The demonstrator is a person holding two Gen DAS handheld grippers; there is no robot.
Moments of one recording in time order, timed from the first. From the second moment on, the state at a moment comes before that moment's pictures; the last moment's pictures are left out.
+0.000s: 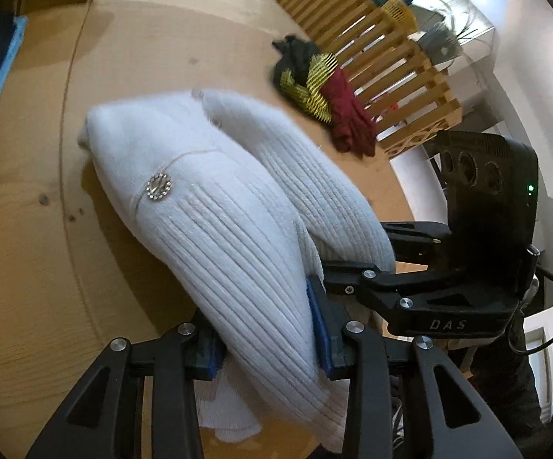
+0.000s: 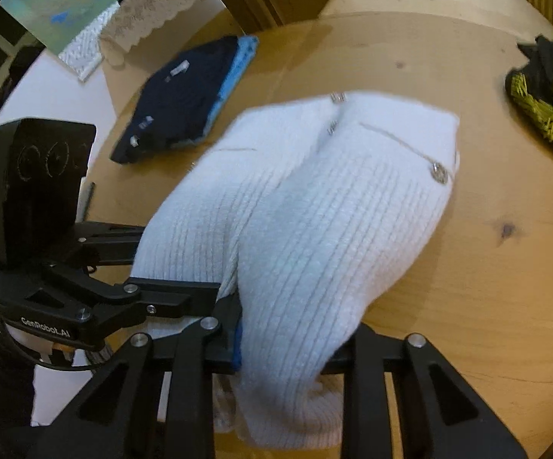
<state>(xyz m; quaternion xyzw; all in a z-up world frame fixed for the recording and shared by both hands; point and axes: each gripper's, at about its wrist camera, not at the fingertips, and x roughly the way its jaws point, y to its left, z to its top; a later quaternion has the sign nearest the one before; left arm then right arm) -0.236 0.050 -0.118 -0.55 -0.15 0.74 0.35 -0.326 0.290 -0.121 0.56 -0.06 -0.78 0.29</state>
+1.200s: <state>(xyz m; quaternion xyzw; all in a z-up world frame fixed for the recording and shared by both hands) -0.381 -0.277 -0.083 -0.46 -0.14 0.86 0.20 -0.448 -0.070 -0.041 0.42 0.06 -0.83 0.35</state>
